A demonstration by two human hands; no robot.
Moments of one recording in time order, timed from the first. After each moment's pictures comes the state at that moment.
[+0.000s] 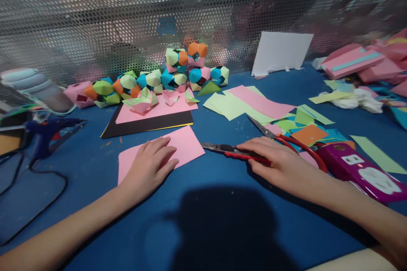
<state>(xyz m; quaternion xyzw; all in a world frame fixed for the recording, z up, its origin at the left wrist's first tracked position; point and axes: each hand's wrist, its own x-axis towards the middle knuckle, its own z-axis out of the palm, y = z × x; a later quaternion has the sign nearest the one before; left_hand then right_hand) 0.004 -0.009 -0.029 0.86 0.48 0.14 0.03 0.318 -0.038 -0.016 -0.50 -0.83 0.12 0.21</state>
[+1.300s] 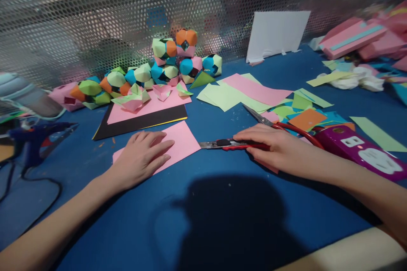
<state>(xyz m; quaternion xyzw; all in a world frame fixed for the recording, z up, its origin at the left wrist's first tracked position) -0.007 0.015 -0.013 0.91 0.42 0.01 -0.02 0.331 -0.027 -0.010 -0.49 -0.83 0.20 0.19</state>
